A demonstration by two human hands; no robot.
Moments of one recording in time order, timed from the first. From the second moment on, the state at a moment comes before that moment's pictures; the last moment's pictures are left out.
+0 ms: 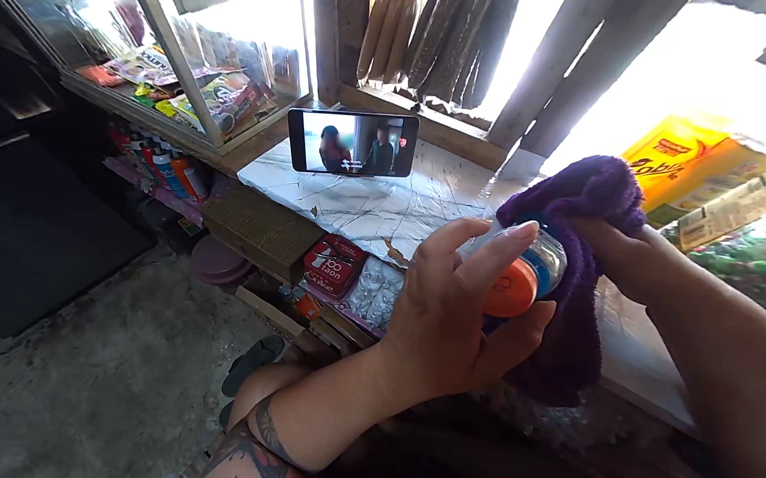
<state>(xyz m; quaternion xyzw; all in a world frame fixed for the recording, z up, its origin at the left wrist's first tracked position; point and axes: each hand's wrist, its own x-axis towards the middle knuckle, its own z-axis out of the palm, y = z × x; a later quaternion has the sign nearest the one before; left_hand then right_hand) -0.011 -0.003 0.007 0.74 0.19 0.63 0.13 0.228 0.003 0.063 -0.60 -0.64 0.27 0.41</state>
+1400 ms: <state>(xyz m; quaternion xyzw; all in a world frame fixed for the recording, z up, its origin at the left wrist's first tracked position) 0.002 -0.005 -0.002 0.63 0.02 0.66 0.40 0.196 -0.025 0.050 -0.34 -0.91 0.04 0.22</state>
